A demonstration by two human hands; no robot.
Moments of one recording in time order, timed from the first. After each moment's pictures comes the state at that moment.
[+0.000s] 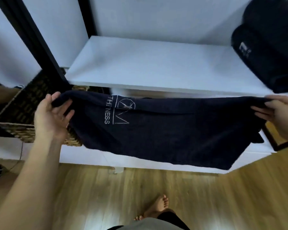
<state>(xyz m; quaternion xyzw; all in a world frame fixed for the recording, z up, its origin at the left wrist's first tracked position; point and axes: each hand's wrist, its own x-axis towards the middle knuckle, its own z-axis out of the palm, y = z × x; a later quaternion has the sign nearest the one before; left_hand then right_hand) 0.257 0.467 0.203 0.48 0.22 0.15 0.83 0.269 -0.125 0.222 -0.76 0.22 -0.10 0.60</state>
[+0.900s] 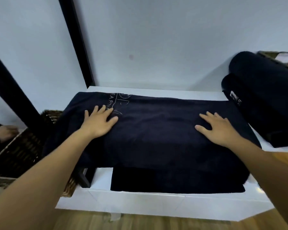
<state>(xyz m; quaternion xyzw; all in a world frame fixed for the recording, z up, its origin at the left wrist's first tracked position) 0.452 0.388 0.252 0.99 0.01 0.00 0.16 0.421 -0.041 0.251 -0.99 0.03 0.03 0.16</state>
